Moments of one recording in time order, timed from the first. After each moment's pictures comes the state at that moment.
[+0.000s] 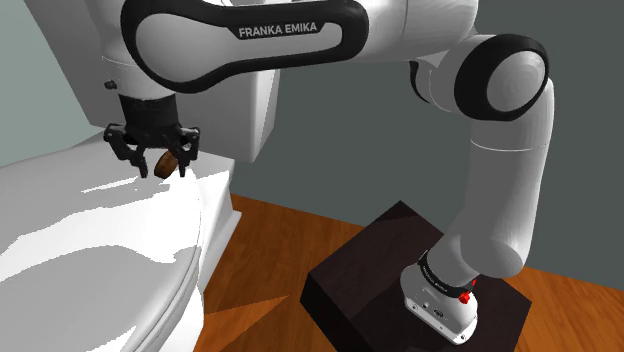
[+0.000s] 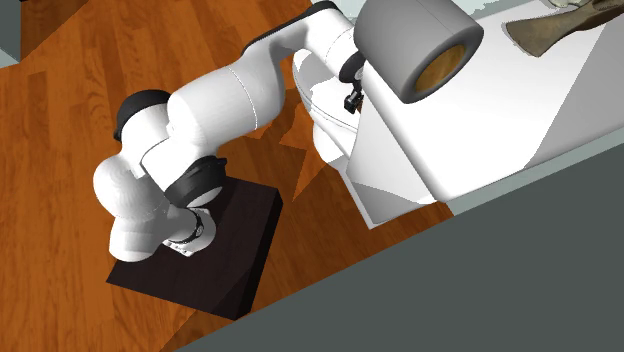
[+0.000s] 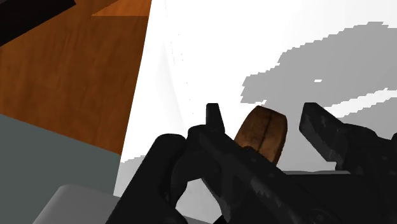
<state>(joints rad) 0.21 0.47 0.70 -1.39 -0.23 1.82 1.35</state>
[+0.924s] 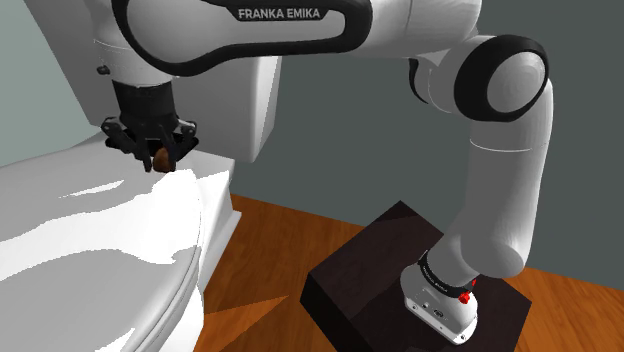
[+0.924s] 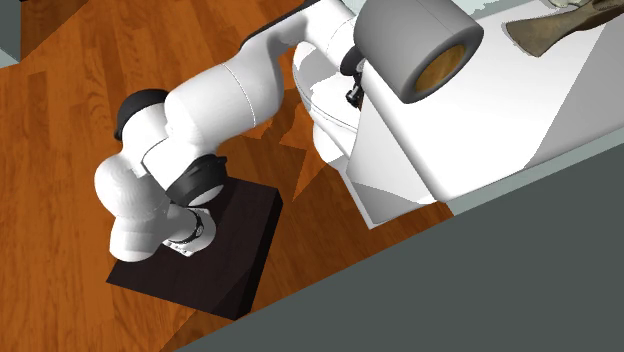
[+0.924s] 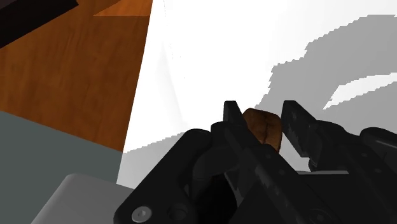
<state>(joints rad) 0.23 0.48 0.71 -1.33 -0.23 1.77 1.35</state>
